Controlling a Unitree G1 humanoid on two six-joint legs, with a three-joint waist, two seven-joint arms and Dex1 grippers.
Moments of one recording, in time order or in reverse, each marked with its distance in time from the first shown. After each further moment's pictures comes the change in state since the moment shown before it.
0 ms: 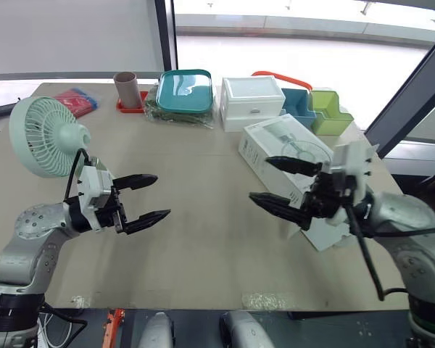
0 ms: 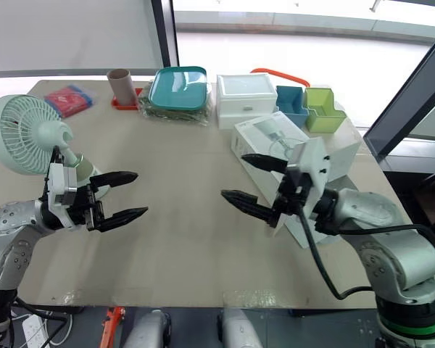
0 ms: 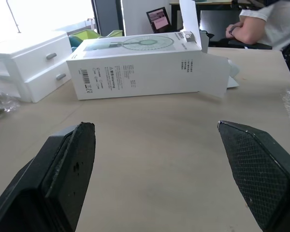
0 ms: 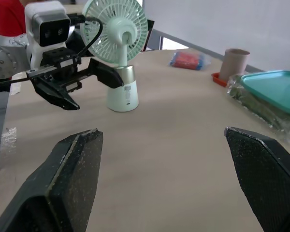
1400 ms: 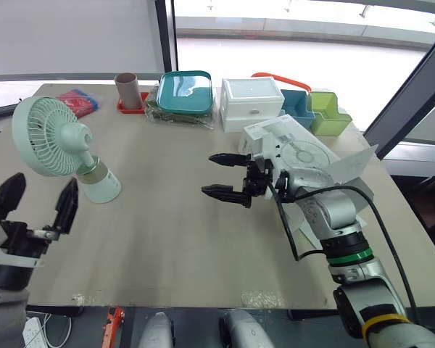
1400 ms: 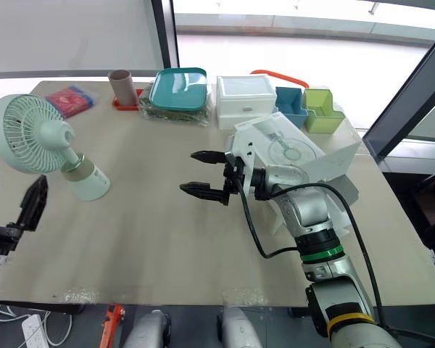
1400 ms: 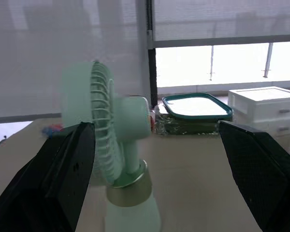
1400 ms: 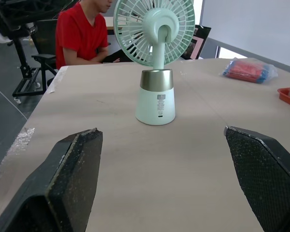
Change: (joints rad) left arm 0.492 -0.327 0.477 -0.612 -0.095 0.058 0.910; right arm -0.403 0.301 0.263 0.675 -0.281 -0.308 0.322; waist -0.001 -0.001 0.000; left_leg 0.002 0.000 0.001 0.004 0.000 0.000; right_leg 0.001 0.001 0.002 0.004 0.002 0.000
